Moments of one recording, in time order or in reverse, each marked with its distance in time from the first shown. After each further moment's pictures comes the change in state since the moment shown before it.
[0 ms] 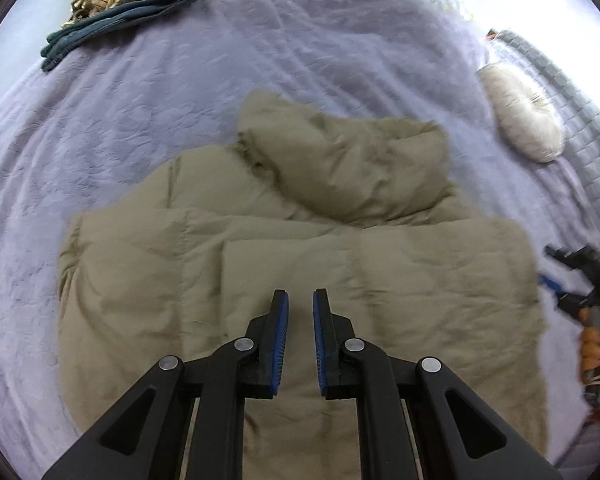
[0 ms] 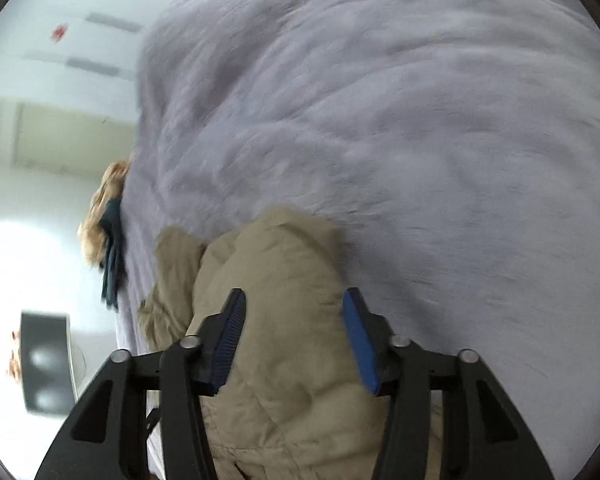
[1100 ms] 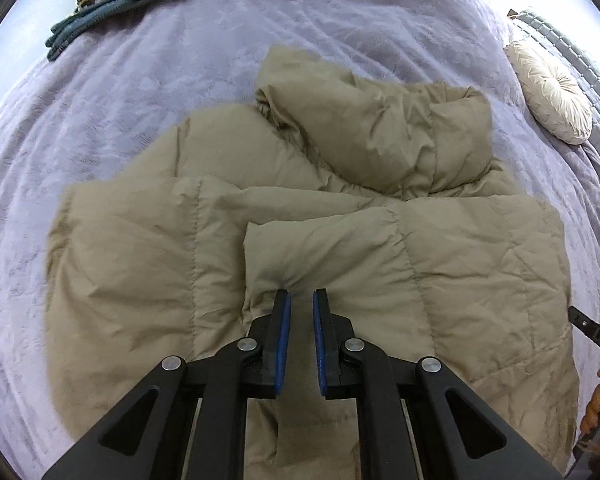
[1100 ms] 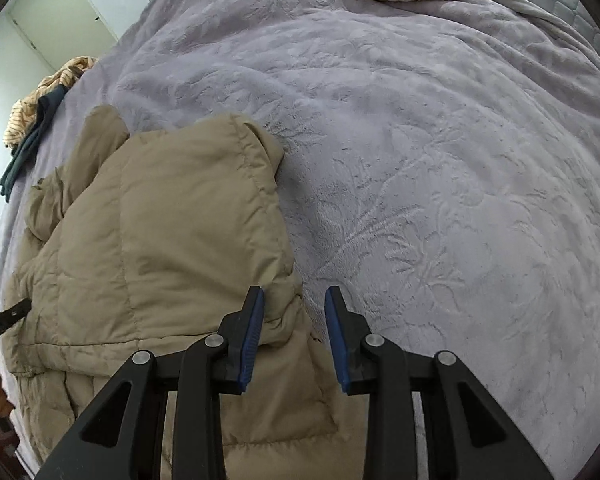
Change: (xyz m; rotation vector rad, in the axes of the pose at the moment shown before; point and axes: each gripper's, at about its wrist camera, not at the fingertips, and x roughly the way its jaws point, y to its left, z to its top) left arm 0.027 0.004 -0.010 0.001 0.048 0.069; right arm -0.012 -0.004 -0.080 -0.373 -0.056 -0.447
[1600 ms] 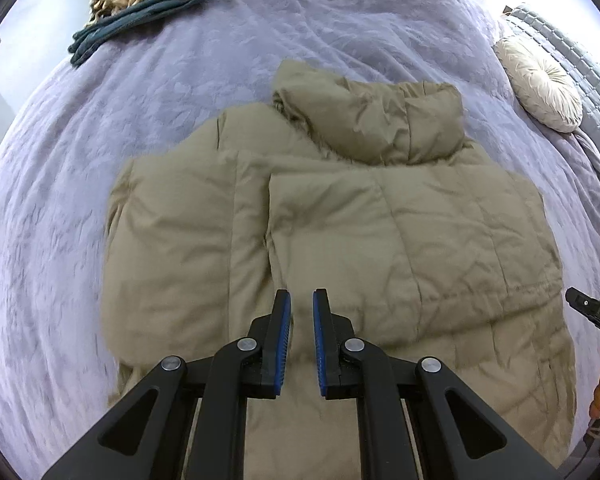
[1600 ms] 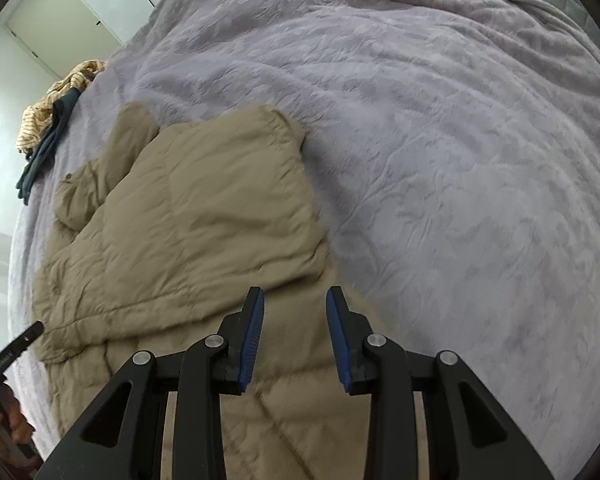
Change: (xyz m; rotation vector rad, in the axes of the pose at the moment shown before) left arm -0.056 0.000 -0.043 0.015 0.003 0.035; right arm -0.039 0.013 -0.024 0.043 0.045 0.062
